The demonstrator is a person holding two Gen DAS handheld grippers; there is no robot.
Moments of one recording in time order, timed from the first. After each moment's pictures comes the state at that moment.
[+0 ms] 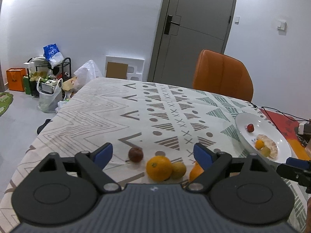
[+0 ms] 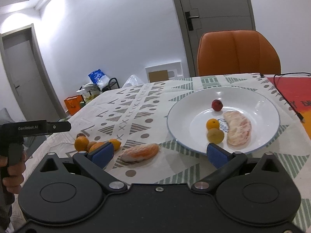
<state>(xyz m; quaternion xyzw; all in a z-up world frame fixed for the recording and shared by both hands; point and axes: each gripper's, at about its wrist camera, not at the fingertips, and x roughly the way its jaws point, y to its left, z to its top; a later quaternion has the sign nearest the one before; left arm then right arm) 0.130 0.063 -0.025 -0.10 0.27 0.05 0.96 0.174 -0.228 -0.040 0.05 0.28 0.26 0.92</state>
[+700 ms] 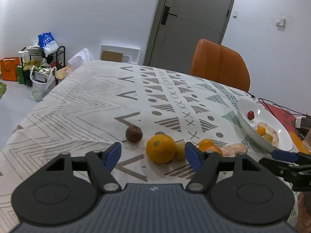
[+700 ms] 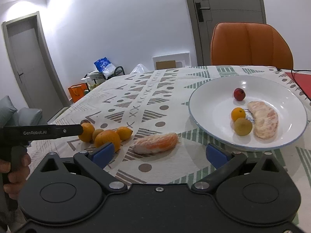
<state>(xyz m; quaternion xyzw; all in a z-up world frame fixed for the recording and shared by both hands) 0.133 0.067 -0.058 -0.12 0.30 0.03 0.95 0.181 -0.189 -0.060 0.02 0.30 0.28 0.91</state>
